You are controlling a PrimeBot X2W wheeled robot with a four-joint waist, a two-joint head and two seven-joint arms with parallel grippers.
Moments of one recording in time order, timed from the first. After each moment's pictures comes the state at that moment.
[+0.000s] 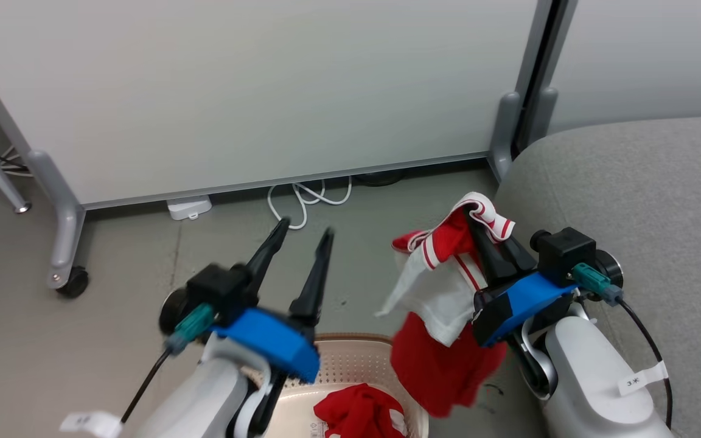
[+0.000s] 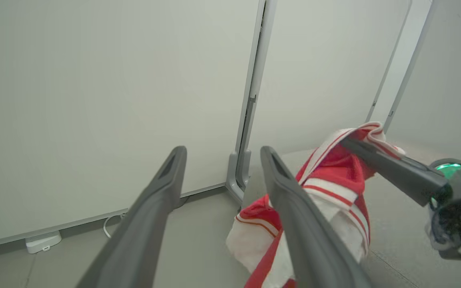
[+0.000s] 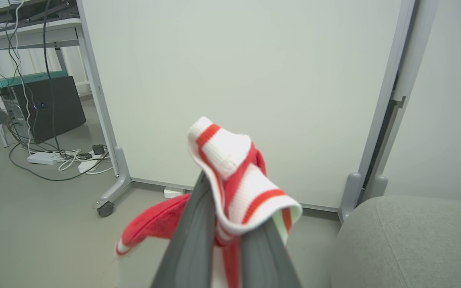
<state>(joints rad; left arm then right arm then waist) -0.45 0.25 -0.76 0.32 -0.71 0.07 -0.26 -0.48 -0.05 0.24 0.59 0.17 0.13 -0.26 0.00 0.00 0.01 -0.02</state>
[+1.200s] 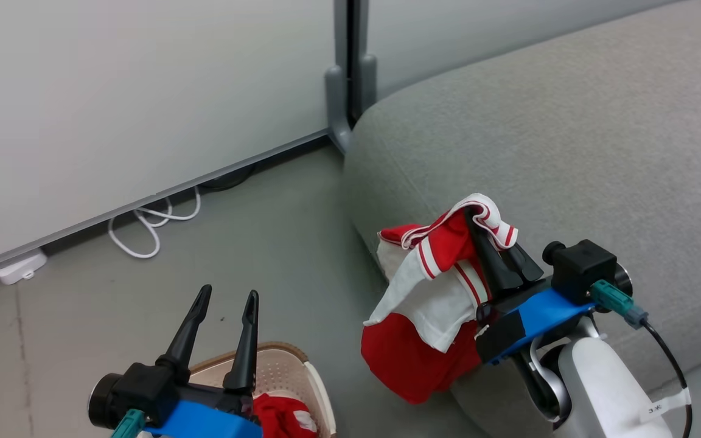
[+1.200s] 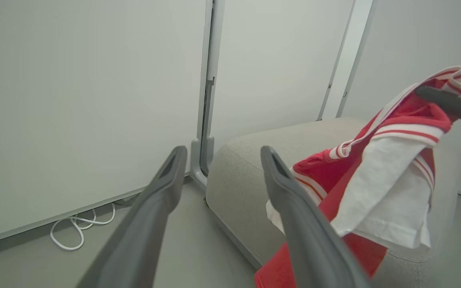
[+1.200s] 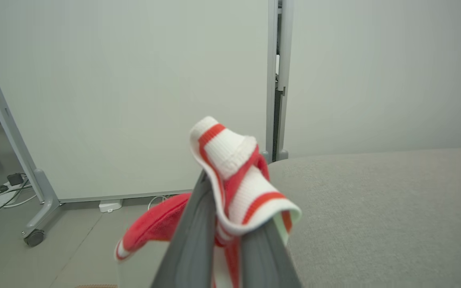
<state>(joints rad) -0.01 0.12 -0.23 0.13 -0.26 -0.12 -0.26 -0.35 -0.05 0.23 0.29 0.19 0.13 -0.15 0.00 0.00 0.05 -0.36</state>
